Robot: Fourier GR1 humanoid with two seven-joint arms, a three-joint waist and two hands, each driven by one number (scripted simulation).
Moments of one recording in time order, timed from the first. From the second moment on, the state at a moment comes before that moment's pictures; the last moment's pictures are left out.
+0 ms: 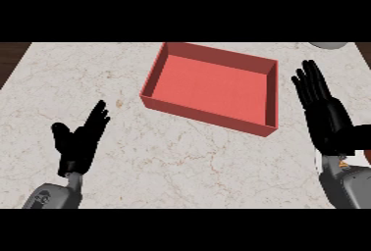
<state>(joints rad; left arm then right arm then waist) -0.13 0.32 -0.23 -1.41 0.28 0.25 0.14 -0.24 -0.39 0.18 -1.61 -0.35 -0.26 0.00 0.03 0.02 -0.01</state>
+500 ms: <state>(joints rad) -0.07 0.43 -0.21 -1.46 0.14 0.30 0.08 -0.19 -0.62 0.16 -1.61 -0.14 -0.09 -0.22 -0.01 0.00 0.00</state>
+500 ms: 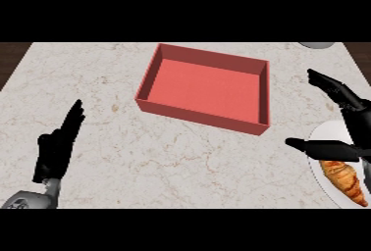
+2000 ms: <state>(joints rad) 0.01 0.42 -0.18 -1.50 0.06 0.28 0.05 0.12 -1.12 0.18 -1.74 0.45 0.23 -0.14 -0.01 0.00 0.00</state>
